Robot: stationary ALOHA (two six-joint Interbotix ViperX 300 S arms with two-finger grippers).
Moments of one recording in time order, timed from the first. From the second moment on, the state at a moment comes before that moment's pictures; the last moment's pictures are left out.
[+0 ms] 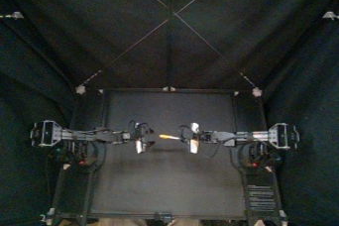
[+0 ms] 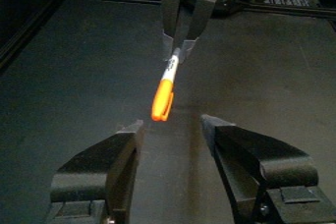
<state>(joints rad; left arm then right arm) 0.14 -0.27 0.94 0.00 -0.32 0.00 -0.18 -0.19 0.78 -0.13 0.01 0.02</state>
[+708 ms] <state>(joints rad) 0.12 -0.25 0.91 0.00 -0.37 0.00 -0.13 -0.19 0.73 -0.17 -0.01 0.02</state>
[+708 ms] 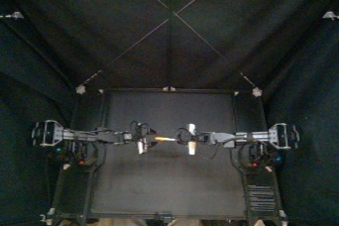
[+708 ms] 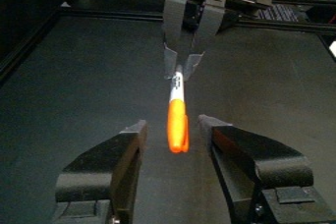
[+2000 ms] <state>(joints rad) 0.12 -0.44 1.07 0.01 -0.37 0.00 -0.13 -0.35 0.84 -0.17 -0.02 0.02</state>
